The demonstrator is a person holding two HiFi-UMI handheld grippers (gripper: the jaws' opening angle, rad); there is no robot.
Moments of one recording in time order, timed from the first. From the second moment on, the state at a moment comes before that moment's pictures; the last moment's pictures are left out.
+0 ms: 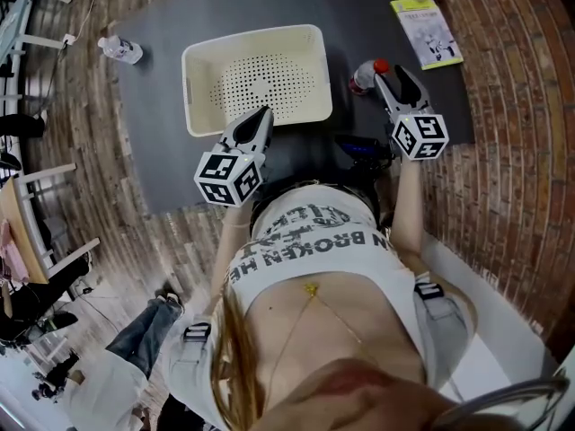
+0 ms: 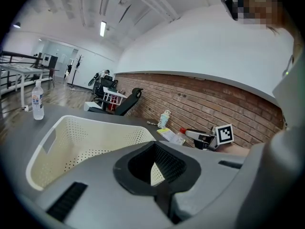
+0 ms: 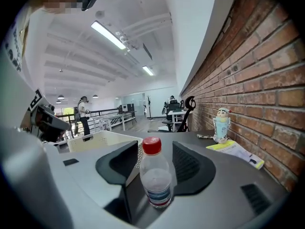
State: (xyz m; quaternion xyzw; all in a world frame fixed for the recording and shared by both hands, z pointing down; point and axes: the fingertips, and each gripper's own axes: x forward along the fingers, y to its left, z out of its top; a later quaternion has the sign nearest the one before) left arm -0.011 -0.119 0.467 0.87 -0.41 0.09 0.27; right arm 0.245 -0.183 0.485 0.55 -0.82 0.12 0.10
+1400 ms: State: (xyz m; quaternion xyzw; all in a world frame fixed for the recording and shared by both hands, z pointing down) left arm 0.020 -0.104 0.423 0.91 -0.38 0.08 0.17; right arm 0.033 -0.105 0.423 0.28 -0.96 0.03 0.10
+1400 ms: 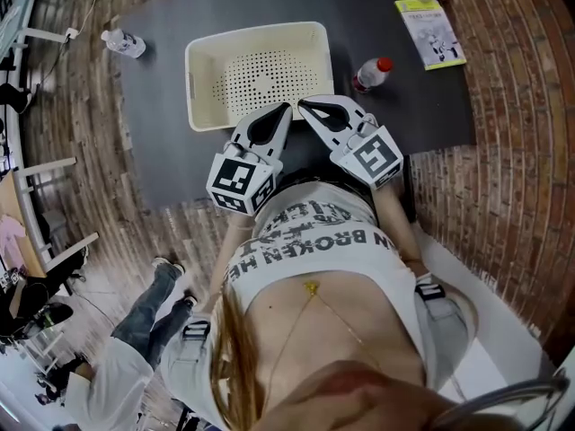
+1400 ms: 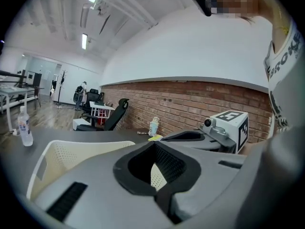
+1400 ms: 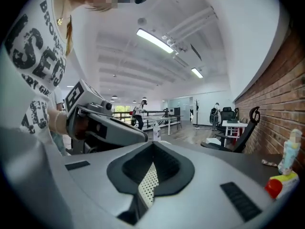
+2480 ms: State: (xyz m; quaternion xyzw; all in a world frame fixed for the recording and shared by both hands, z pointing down) left arm 0.014 -0.105 0.381 0.91 -0.39 0.05 0.10; right arm 0.027 -0.109 0.381 0.30 -0.95 0.03 0.06
